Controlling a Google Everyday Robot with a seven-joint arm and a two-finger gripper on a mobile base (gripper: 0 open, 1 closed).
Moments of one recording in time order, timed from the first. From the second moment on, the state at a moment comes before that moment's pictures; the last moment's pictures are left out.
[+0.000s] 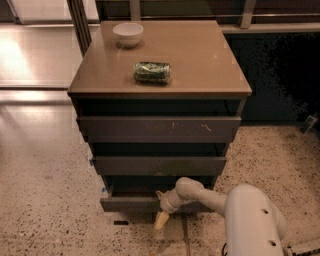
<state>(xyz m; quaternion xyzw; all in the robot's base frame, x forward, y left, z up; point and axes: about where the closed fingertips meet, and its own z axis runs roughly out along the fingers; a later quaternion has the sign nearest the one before) 0.579 0.020 0.175 -0.63 0.70 0.26 0.20</state>
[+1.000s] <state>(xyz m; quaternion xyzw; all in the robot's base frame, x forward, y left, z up) 0.489 0.021 0.208 -0.63 0.70 0.28 0.18</state>
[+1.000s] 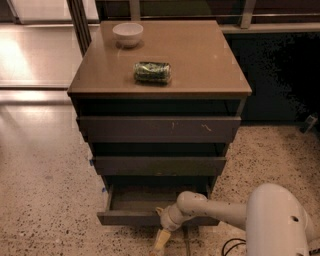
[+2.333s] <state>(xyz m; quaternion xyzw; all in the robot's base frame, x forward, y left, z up) 0.467 0.022 0.193 -0.62 0.70 0.31 0.14</state>
